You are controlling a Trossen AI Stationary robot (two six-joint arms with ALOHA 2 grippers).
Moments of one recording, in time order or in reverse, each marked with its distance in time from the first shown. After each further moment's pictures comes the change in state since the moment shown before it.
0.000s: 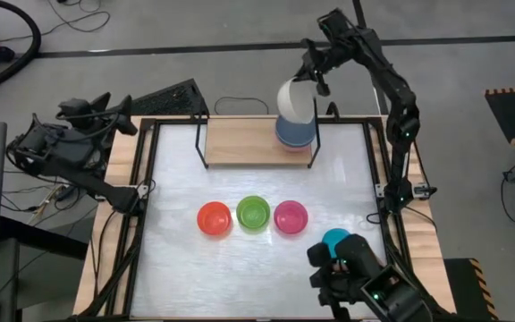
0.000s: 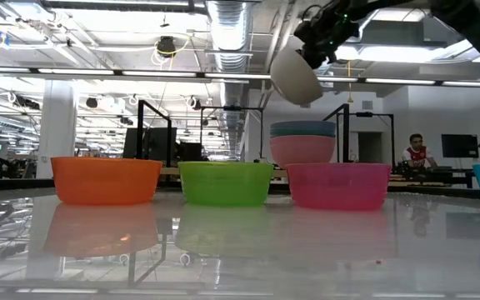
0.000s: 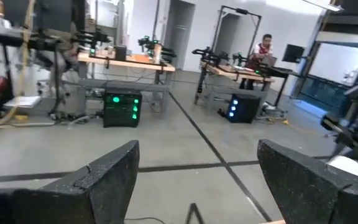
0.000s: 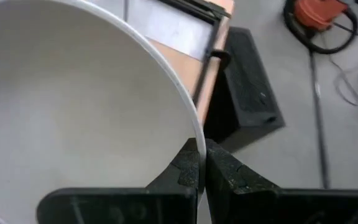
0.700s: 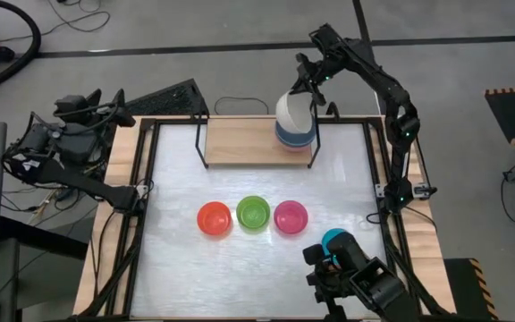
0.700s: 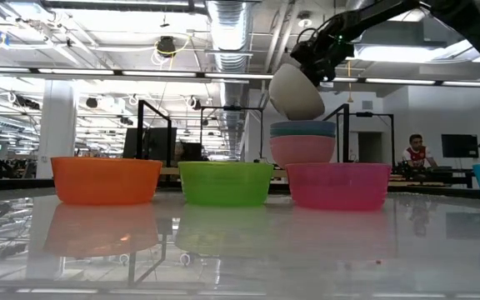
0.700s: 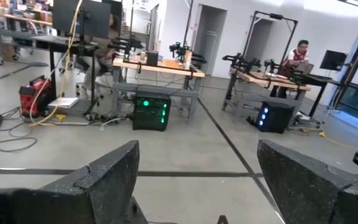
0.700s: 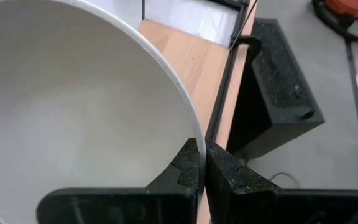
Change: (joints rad) left arm 0.142 -0.001 0.000 -0.001 0.000 0.012; right arm -0.006 0.000 -0.216 0.104 -0.048 -0.002
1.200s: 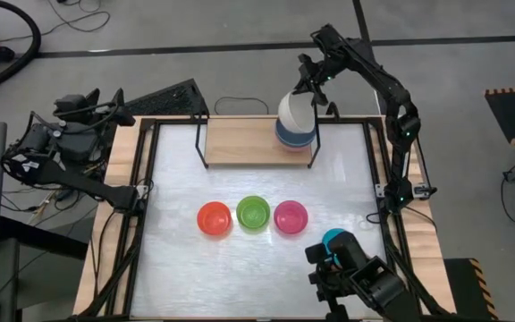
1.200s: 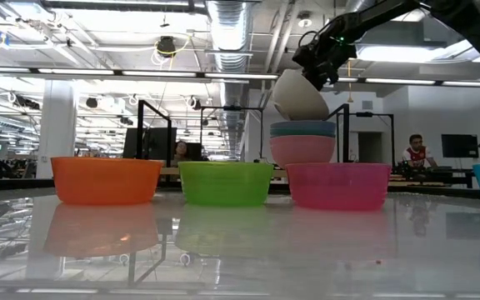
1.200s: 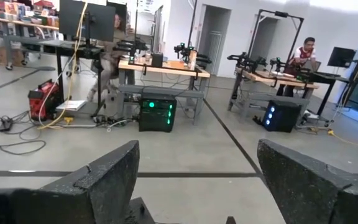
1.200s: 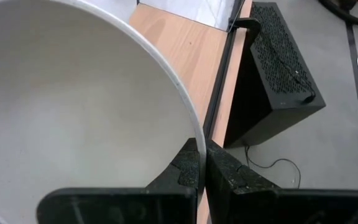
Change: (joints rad) left arm 0.020 0.000 0.000 0.000 0.000 0.027; right arm -0.013 0.000 -0.002 -0.023 0.038 0.000
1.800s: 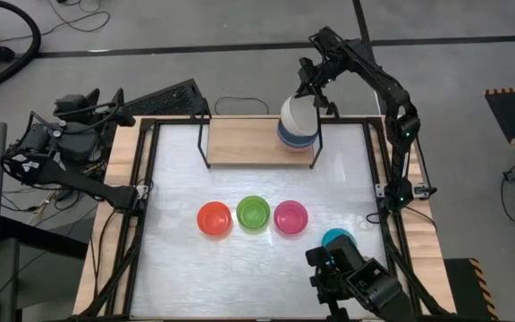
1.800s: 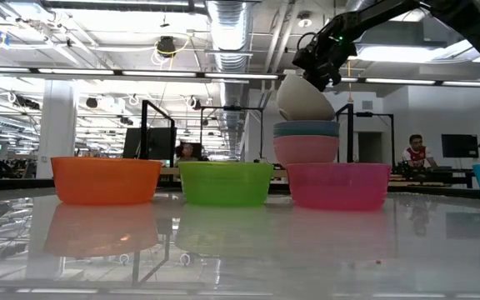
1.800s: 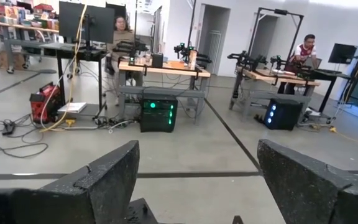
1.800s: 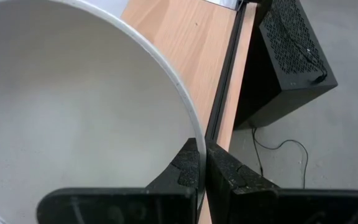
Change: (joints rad) left arm 0.000 0.000 0.000 0.000 0.000 0.021; right arm 0.010 0.000 0.000 -0.068 0.080 0.000
